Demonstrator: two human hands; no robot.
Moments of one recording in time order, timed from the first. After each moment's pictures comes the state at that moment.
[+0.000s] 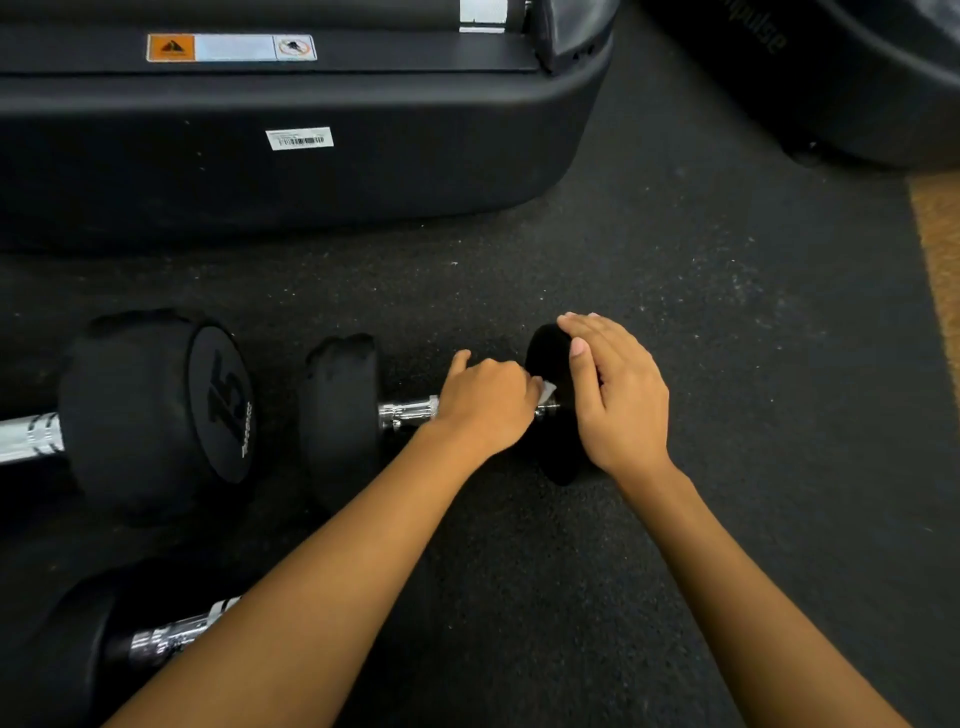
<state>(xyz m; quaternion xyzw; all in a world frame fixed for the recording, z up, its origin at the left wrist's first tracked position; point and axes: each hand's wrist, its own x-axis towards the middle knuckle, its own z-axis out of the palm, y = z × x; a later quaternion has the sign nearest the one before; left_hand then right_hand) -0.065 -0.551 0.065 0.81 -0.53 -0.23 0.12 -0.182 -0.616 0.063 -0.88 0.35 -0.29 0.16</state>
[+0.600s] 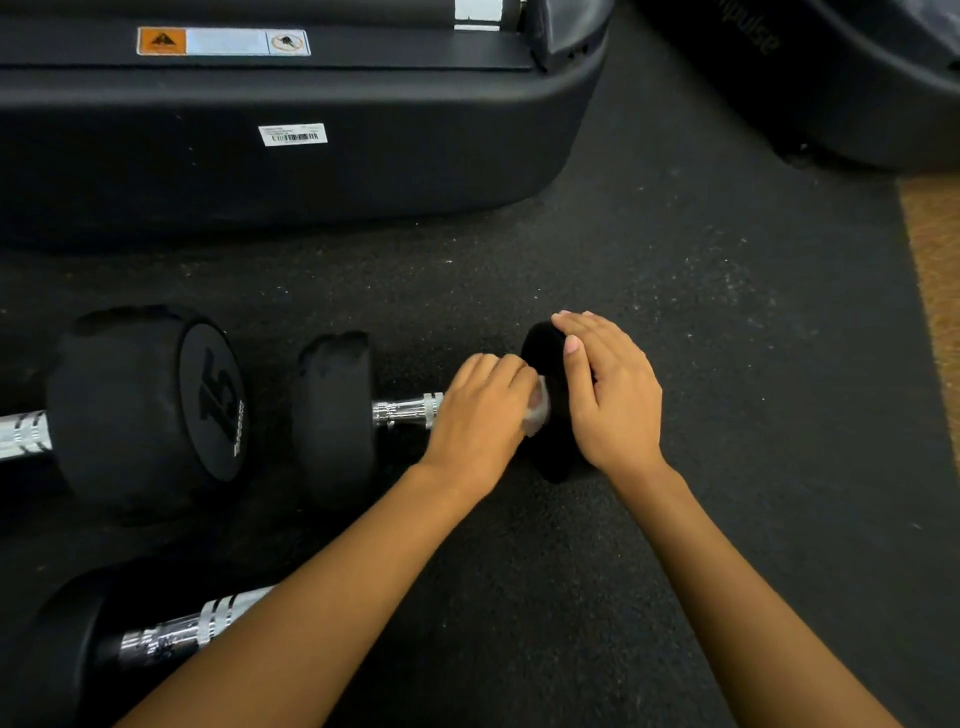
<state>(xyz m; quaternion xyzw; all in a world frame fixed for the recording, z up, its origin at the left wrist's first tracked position) -0.076 -0.525 0.050 0.75 -0.62 -0.03 0.23 -0.181 -0.616 0.062 -0.88 0.35 -0.29 0.17</state>
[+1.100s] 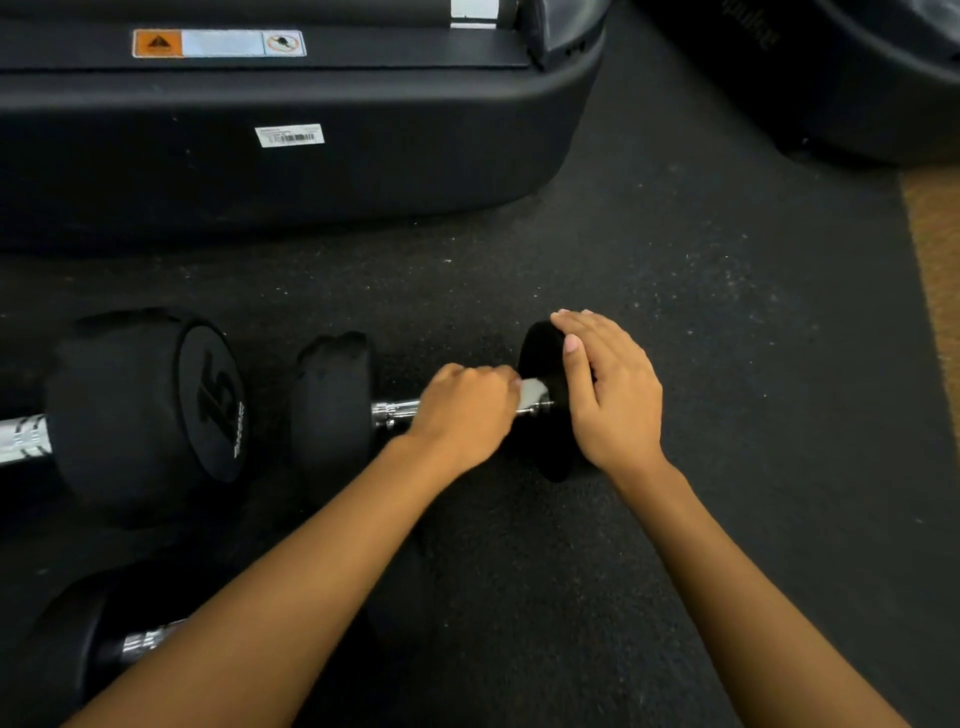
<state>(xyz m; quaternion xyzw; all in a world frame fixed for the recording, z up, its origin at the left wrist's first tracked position) -0.064 -0.533 0.066 0.80 -0.58 -0.13 0.11 -0.183 -0.616 0.062 -0.88 0.35 -0.29 0.16</state>
